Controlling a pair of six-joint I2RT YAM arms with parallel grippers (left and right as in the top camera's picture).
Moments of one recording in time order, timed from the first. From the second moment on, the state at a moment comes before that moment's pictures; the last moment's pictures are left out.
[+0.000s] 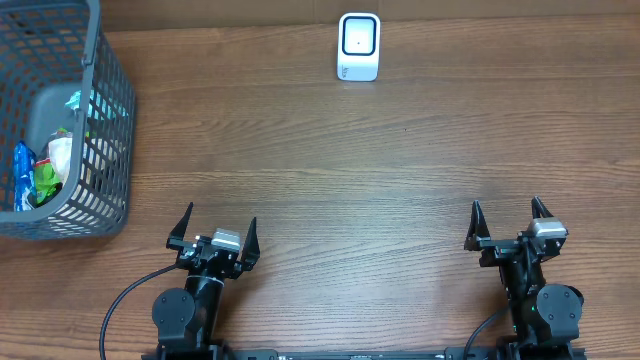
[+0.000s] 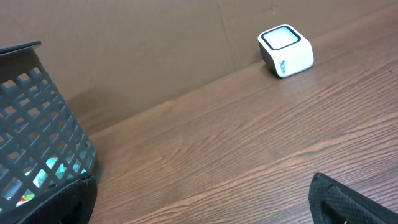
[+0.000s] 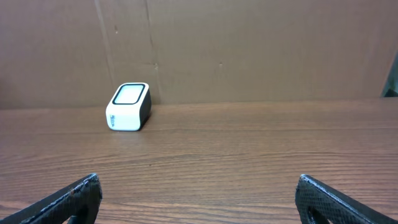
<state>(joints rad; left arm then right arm) 0.05 0.02 0.03 -0.11 0.17 0.37 0.07 0.01 0.02 -0.04 0.00 0.07</state>
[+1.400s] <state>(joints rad) 0.05 0.02 0.03 -0.10 0.28 0.20 0.07 0.01 0.02 -0.01 0.00 0.07</state>
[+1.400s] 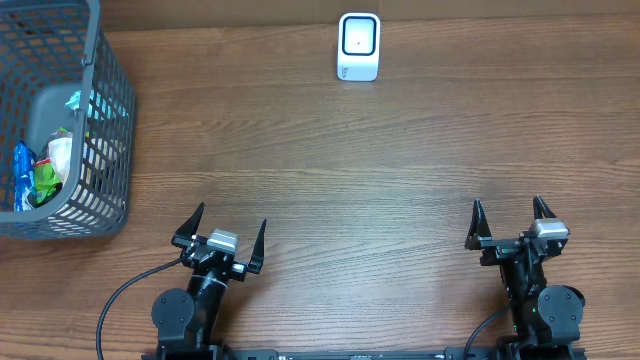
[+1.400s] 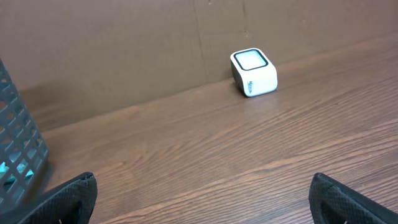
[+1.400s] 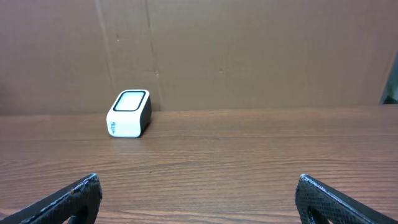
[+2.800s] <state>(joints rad) 0.05 0.51 0.38 -0.15 0.35 0.17 0.07 0.05 0.22 -0.18 -0.14 0.07</state>
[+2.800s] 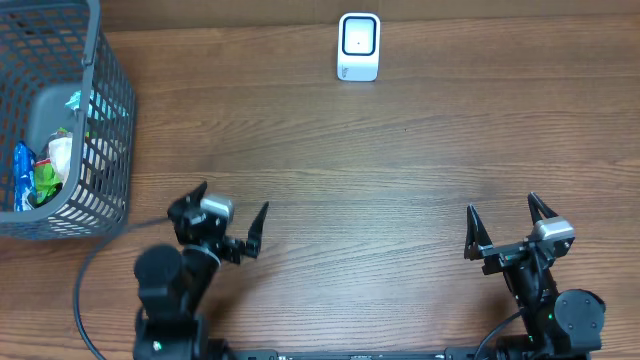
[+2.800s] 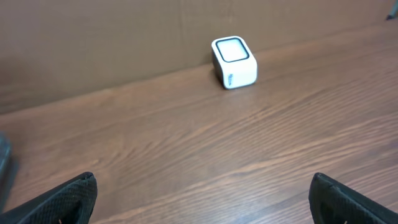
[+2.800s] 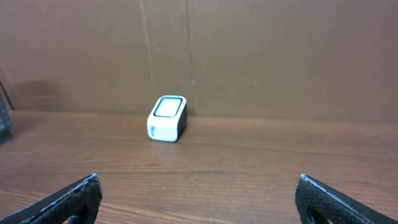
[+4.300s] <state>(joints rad) 0.60 1.89 2.63 -1.57 0.17 0.03 0.07 1.21 1.19 -0.69 -0.44 0.07</state>
